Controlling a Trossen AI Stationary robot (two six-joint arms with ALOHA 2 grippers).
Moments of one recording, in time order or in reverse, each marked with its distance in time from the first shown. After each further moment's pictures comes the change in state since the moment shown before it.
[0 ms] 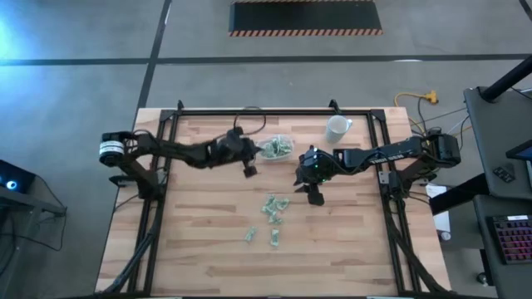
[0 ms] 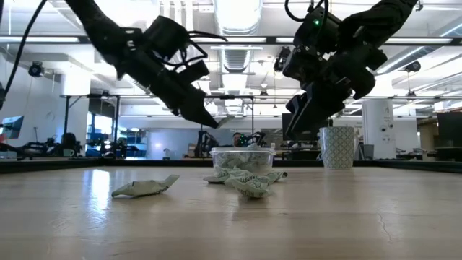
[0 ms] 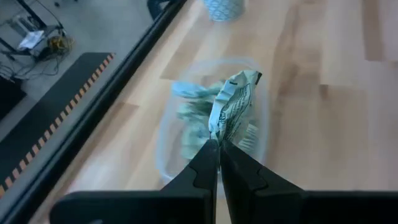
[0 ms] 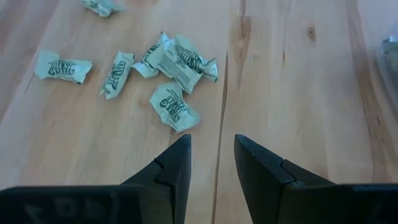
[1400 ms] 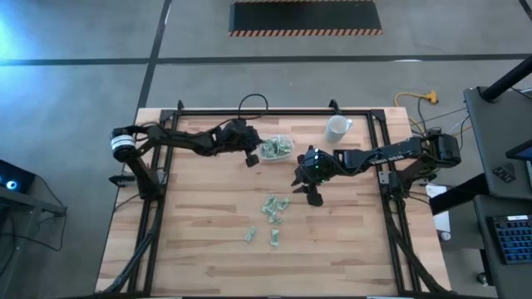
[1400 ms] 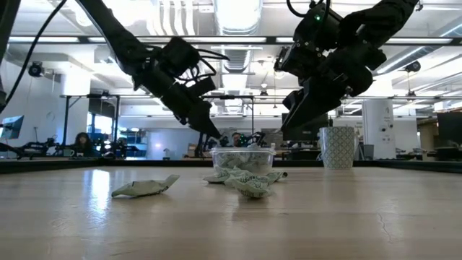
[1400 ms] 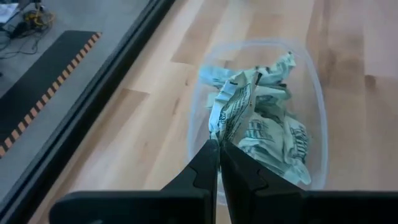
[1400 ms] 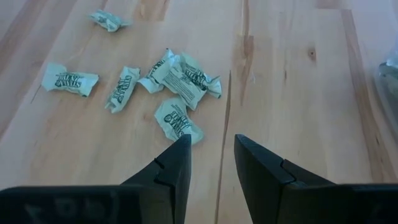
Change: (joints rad) left arm 0.161 0.110 0.105 -0.062 0.173 0.045; right arm 0.012 0.000 -0.004 0.054 0.000 -0.007
